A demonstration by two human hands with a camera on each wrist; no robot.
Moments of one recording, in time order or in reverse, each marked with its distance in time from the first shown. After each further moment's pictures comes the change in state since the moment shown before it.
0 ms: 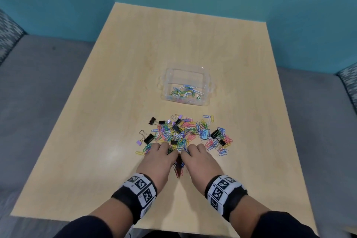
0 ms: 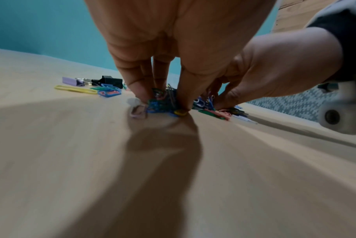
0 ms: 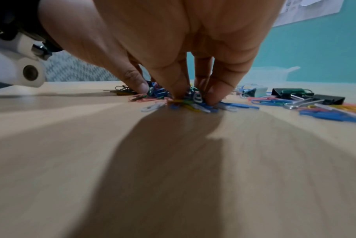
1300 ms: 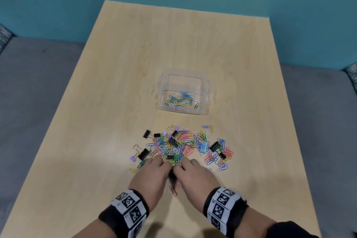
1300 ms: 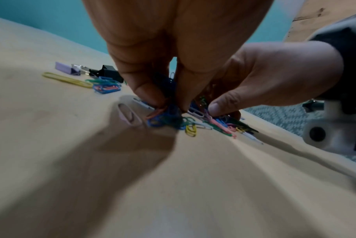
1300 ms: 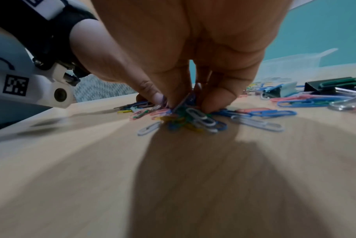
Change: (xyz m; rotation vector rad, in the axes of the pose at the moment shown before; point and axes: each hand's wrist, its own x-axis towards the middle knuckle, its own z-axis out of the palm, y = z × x) left_hand 0.016 -0.010 -0.010 -0.151 -0.028 -0.012; right_hand 0.015 0.003 -0.021 0.108 -0.110 -0.066
